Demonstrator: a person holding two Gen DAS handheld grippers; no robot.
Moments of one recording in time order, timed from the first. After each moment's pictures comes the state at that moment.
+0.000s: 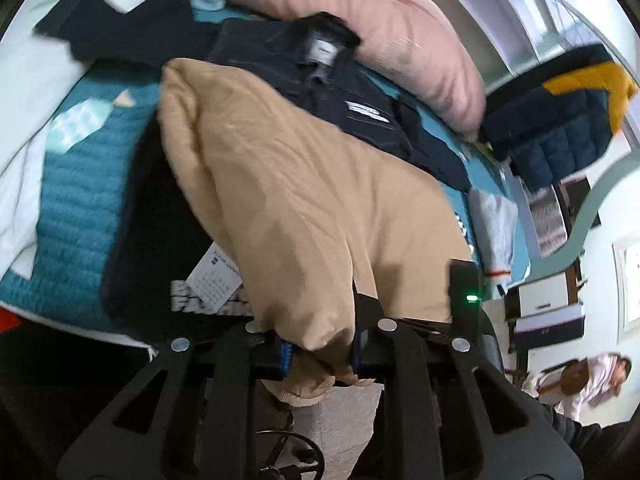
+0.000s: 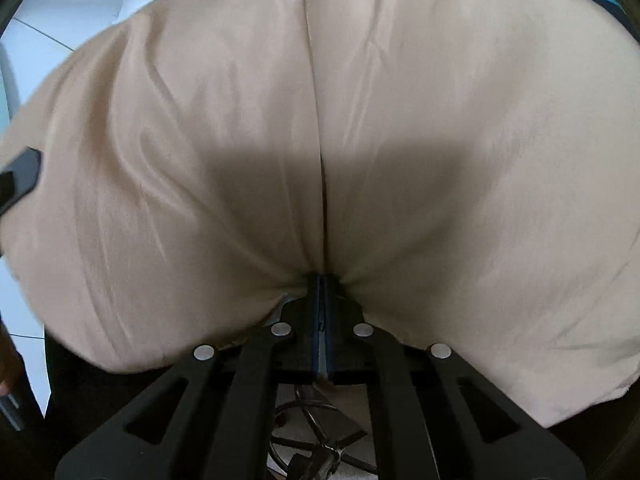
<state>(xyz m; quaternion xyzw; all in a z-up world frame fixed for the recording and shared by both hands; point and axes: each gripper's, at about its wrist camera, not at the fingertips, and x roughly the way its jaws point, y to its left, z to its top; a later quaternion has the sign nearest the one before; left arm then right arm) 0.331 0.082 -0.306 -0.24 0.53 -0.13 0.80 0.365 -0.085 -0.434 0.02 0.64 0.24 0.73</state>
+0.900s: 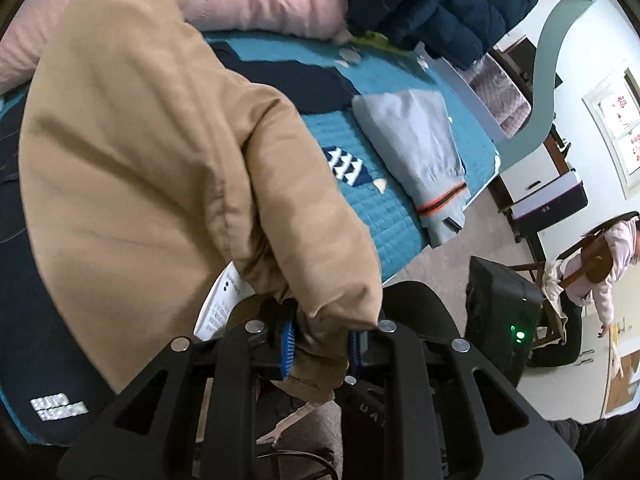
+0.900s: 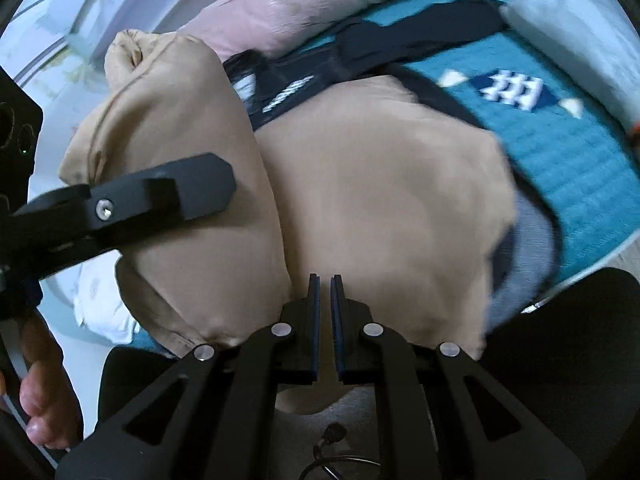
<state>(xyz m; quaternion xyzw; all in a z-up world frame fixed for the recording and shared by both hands) 0.399 -0.200 -0.299 -0.07 0.55 -0.30 0.77 0.350 -0.275 -0.369 0.21 0.50 0.13 0.83</state>
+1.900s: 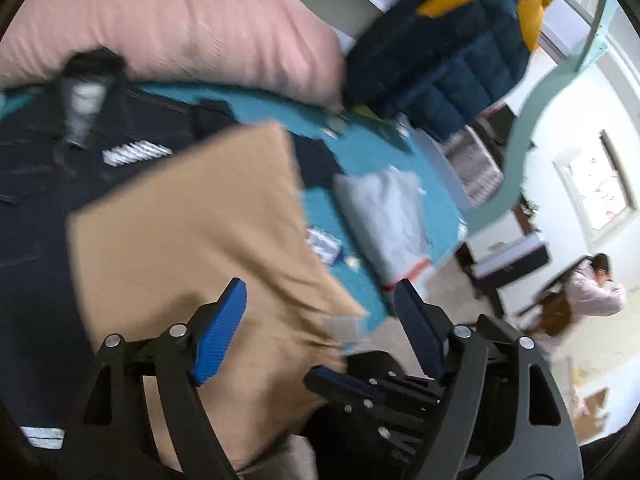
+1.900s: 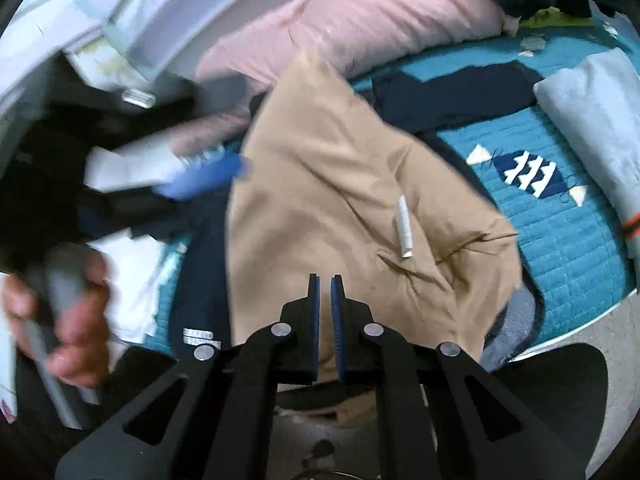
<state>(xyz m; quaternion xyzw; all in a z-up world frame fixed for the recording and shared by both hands) 0.438 -0.151 -0.259 -0.17 0.48 -0.29 0.81 0.343 -0.277 -0.310 0.16 0.47 0.17 0.85</state>
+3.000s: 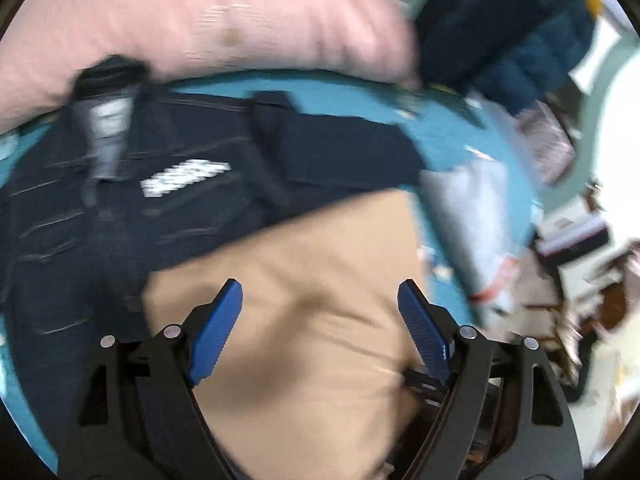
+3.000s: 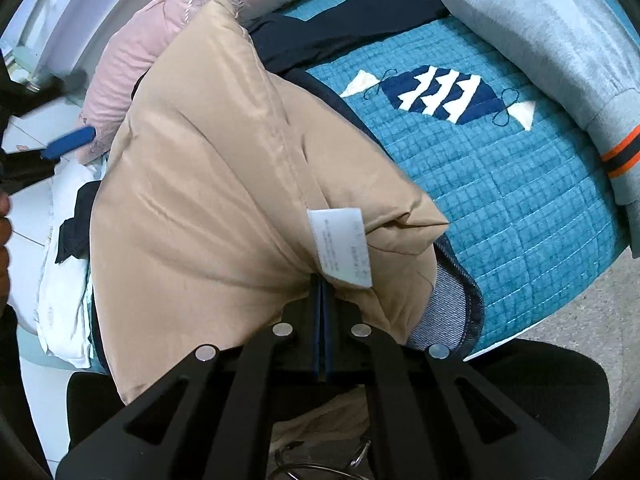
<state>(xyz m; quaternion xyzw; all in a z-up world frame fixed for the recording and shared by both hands) 0.531 -0.169 -0.290 -0.08 0.55 -0.27 0.79 0.365 -0.343 -0.388 0.19 0.54 0.05 0.82</state>
